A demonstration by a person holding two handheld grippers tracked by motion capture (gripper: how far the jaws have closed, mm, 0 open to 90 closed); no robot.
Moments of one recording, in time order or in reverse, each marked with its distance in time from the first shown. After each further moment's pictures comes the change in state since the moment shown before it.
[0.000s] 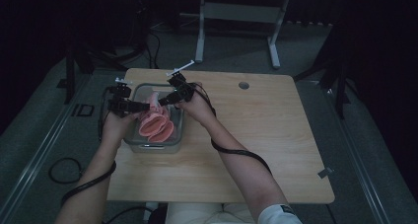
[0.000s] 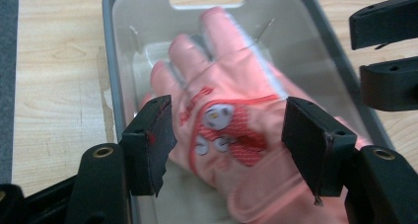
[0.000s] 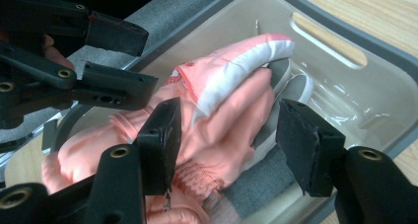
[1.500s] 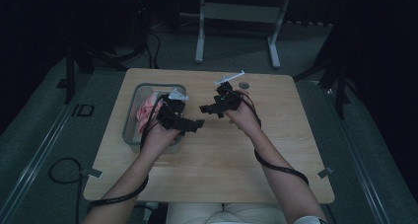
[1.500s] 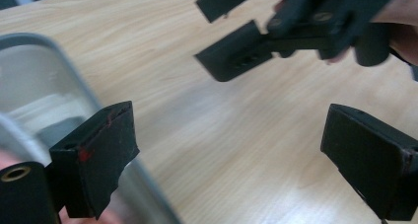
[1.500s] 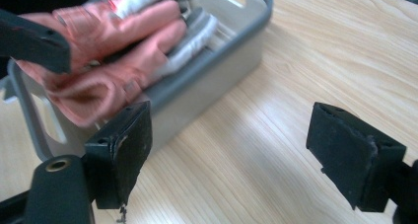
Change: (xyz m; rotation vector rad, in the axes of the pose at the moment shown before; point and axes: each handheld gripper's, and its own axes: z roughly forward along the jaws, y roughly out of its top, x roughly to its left) left arm -0.153 -0.016 0.004 -0.078 -0.286 0.372; right arm -0.061 -0.087 -0.092 -0.068 -0.094 0.005
